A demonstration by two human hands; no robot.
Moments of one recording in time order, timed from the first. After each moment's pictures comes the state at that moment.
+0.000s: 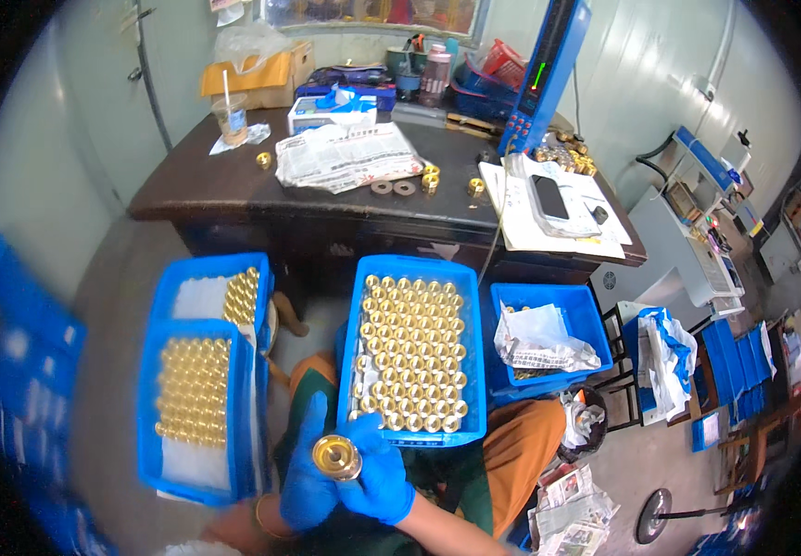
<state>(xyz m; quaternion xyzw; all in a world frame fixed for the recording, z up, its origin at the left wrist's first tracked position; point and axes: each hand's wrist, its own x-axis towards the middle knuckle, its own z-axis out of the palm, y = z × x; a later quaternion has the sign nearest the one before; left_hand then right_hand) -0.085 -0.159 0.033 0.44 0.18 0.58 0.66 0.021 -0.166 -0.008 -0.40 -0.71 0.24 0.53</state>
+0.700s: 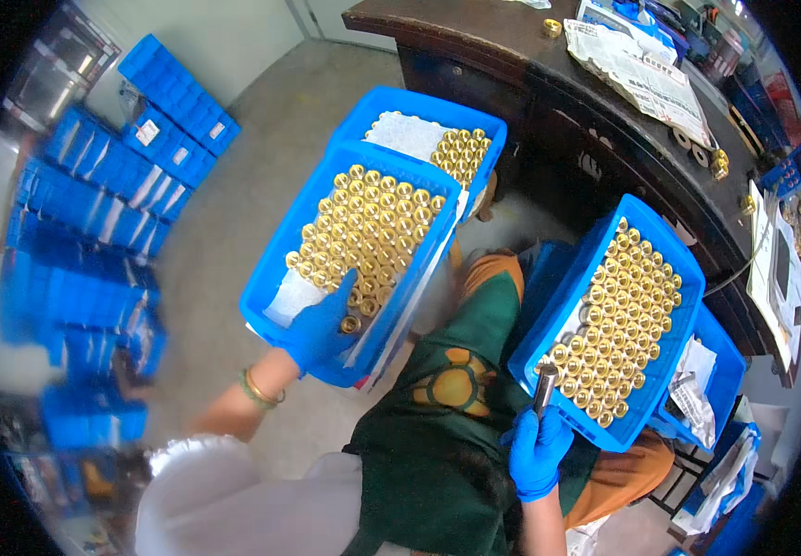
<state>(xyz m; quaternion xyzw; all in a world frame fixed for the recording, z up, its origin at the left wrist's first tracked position) -0.304 -0.200 -0.076 0.58 0.77 0.05 0.26 0.020 -0.169 -0.062 -0.50 -0.60 0.47 0.40</state>
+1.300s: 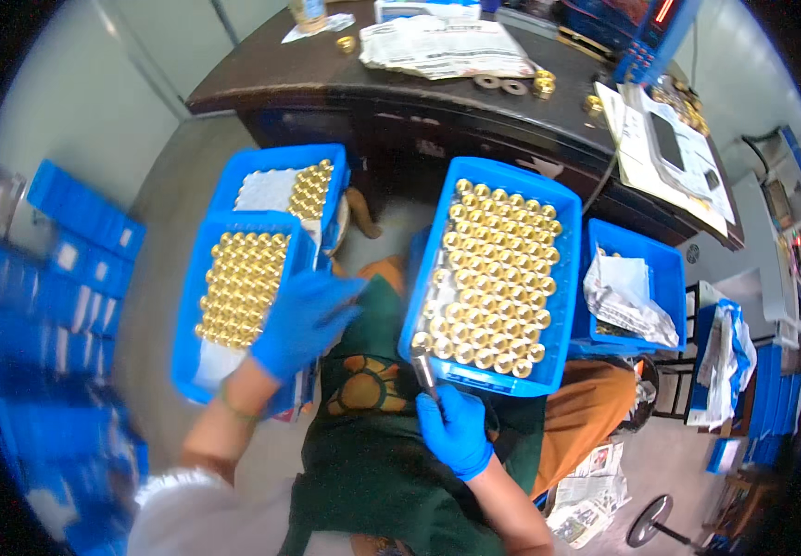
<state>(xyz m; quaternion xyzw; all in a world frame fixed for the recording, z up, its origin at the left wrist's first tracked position) -0.172 -0.078 -0.023 0.83 0.46 0.30 0.08 0.055 -0.172 -0.068 -0.53 -0.62 0.42 0.40</state>
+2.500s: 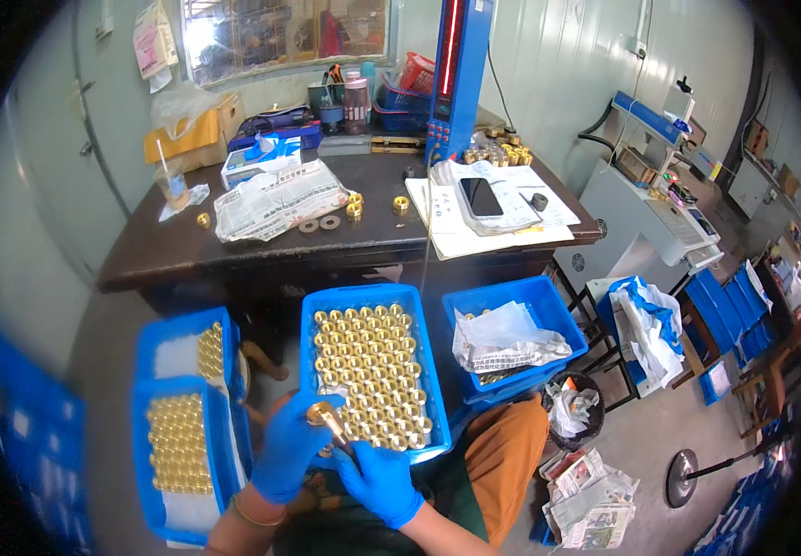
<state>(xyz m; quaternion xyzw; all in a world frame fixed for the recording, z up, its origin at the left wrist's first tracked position) -0.055 -0.088 0.034 0.62 0.35 0.41 0.56 0.071 -0.148 -0.016 -0.57 -0.66 0.18 0.45</state>
